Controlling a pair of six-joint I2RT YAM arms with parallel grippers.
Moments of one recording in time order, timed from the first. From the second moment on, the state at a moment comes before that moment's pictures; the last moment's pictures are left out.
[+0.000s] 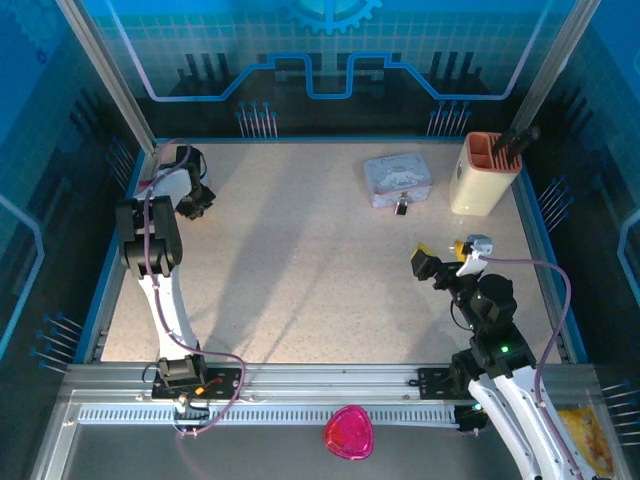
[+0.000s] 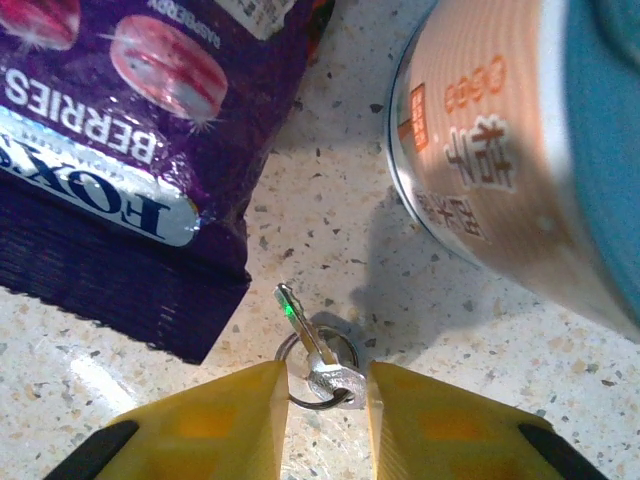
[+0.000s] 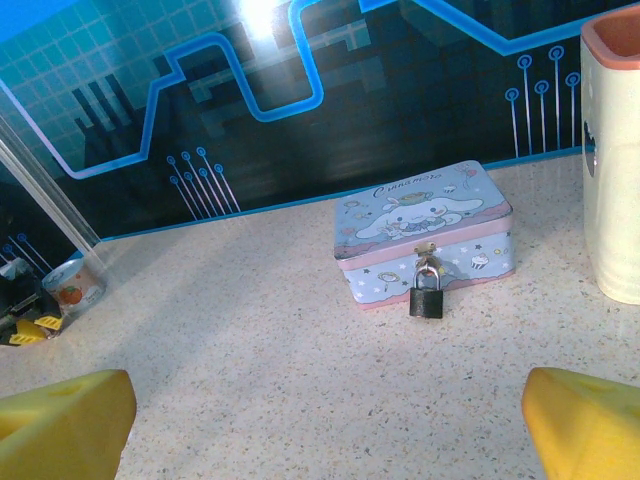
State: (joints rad) left arm 0.17 2.18 1.64 -0.74 -0.15 -0.70; right arm 0.27 0.29 0.34 -0.19 0.02 0.34
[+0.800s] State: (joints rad) left arm 0.17 2.19 1.64 -0.74 -0.15 -0.69; right arm 0.27 0.29 0.34 -0.19 0.02 0.34
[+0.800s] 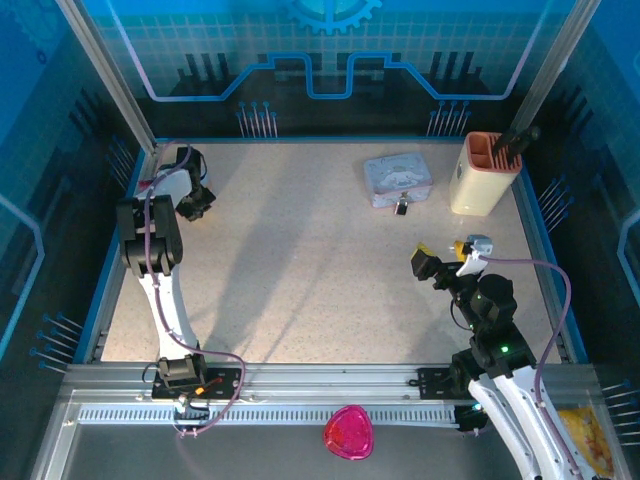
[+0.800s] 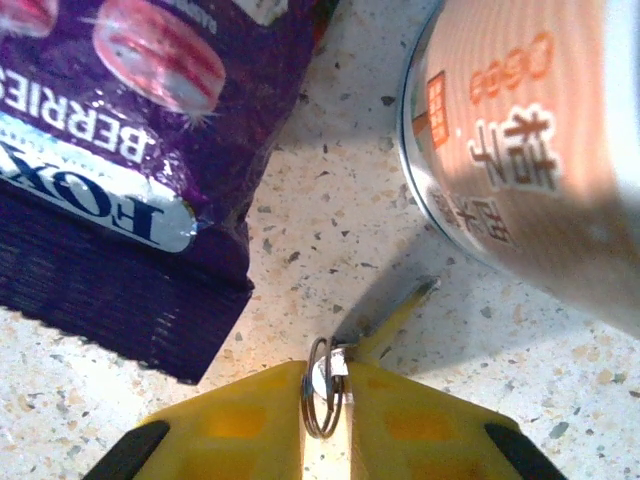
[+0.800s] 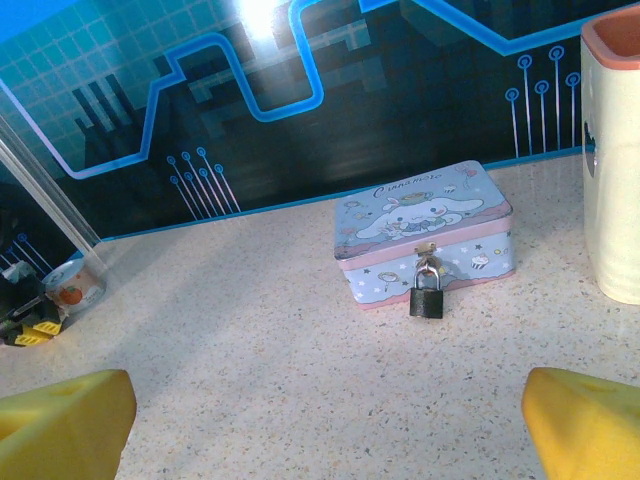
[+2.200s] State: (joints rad) left arm -0.77 1.23 0.59 0.52 0.27 -1.15; right arm 0.90 0.67 0.36 0.08 0.12 1.02
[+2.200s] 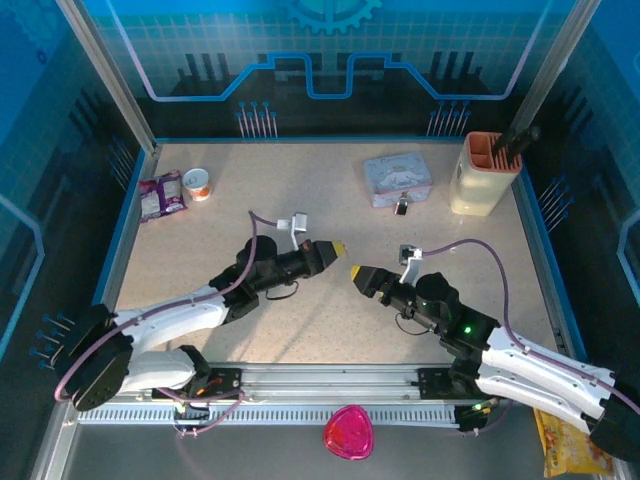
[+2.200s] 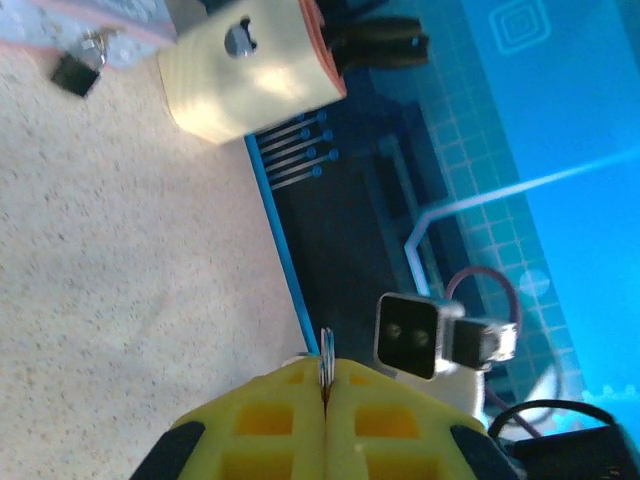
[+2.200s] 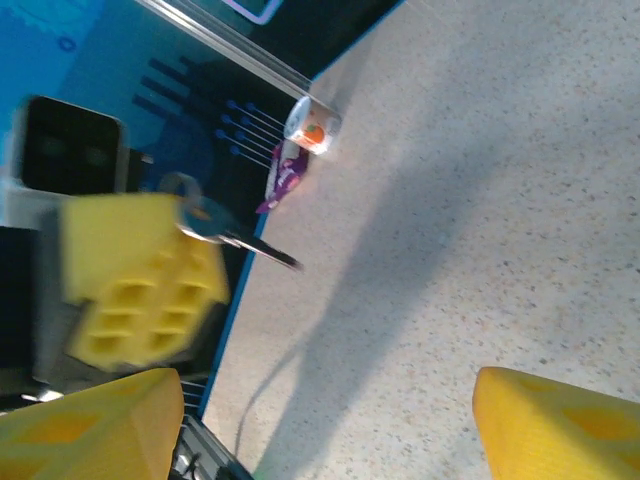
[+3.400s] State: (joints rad) left arm -0.85 1.24 0.90 -0.06 0.30 -0.94; right arm 0.66 0.72 0.68 -0.39 -0.32 0.17
